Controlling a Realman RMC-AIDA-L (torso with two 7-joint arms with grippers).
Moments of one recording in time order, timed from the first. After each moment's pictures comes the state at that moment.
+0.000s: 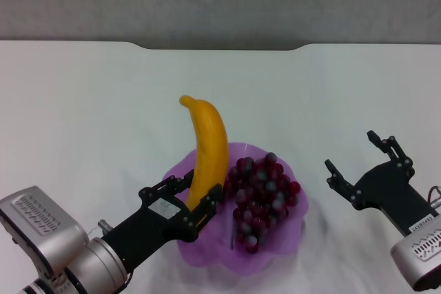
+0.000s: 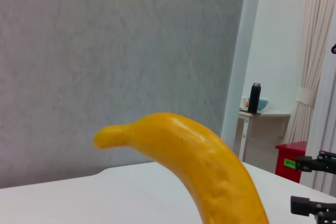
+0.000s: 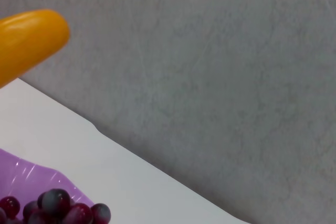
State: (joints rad) left arm -0.17 -2.05 -0.96 -0.69 0.10 -0.87 2.60; right arm 0.23 2.01 0.78 0.62 -2.50 -0.85 -0.41
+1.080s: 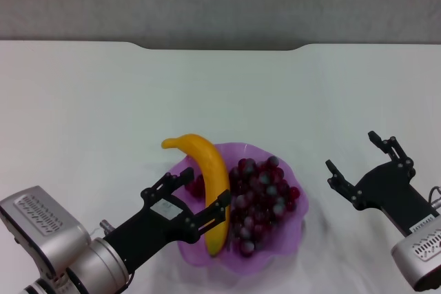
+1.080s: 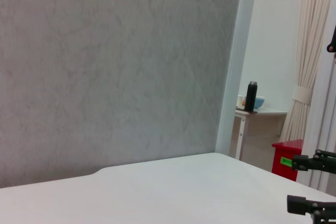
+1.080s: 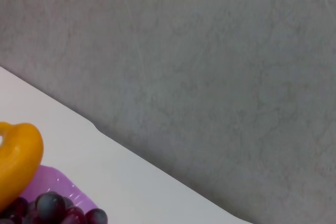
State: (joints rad) left arm -0.18 -2.05 -0.96 -0.69 0.10 -0.87 2.60; right arm 0.23 2.01 0.78 0.61 -2.50 -0.85 -0.41
